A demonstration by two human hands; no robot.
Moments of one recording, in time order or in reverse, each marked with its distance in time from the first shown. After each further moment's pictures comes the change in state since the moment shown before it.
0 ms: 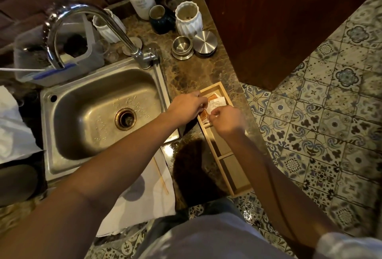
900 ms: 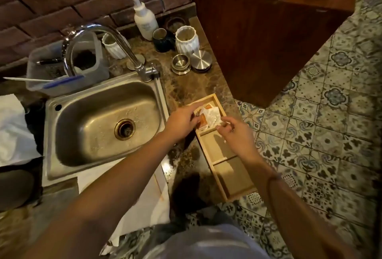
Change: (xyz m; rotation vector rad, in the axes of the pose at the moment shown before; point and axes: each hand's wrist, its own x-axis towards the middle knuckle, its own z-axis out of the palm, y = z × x) left_hand -0.029 0.023 0.010 -0.350 0.199 -0.259; right_hand -0.048 0.034 -0.040 0.436 0.022 -0.087
